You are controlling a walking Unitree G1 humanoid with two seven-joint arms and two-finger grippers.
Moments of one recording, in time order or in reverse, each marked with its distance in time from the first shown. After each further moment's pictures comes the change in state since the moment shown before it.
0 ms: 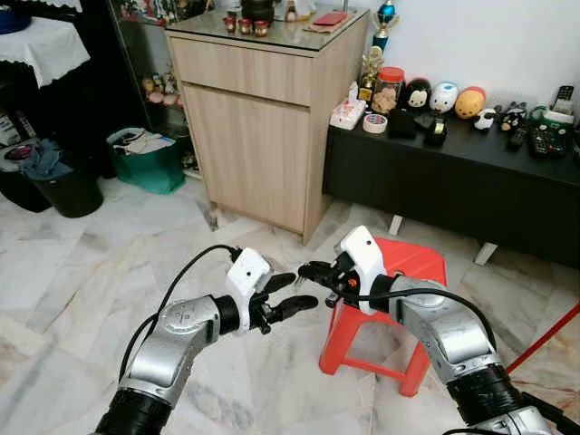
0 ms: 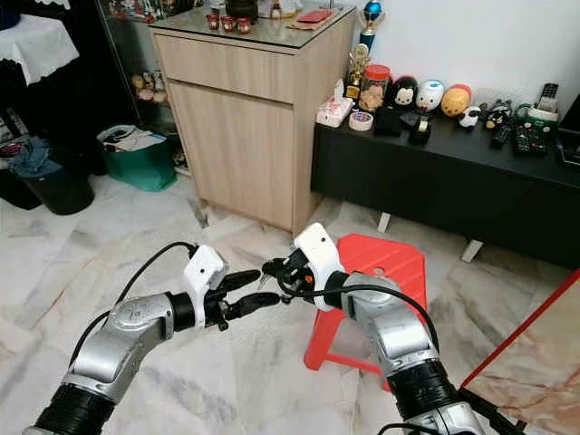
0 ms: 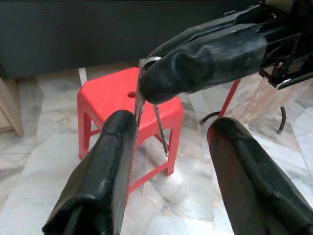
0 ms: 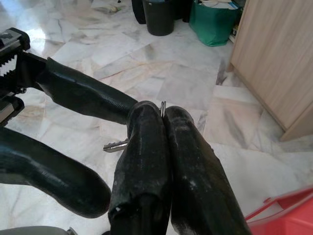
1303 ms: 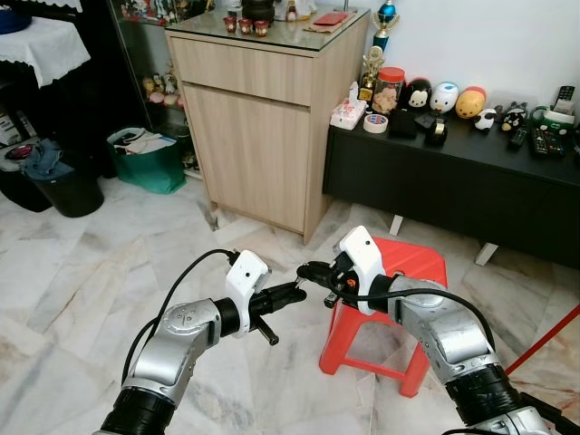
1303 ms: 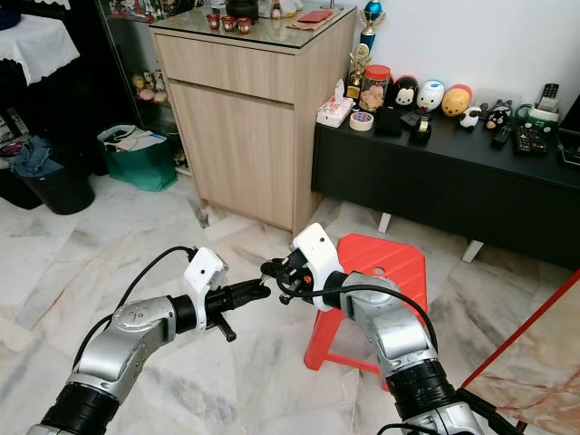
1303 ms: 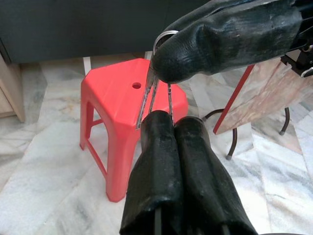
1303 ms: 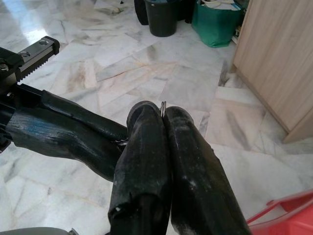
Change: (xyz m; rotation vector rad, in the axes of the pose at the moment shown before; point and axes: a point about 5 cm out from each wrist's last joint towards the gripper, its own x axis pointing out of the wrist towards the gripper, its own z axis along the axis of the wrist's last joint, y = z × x) left arm 0.002 0.003 -0.009 -0.040 0.024 0.029; right arm 0.001 0.001 0.000 0.003 -0.004 0.006
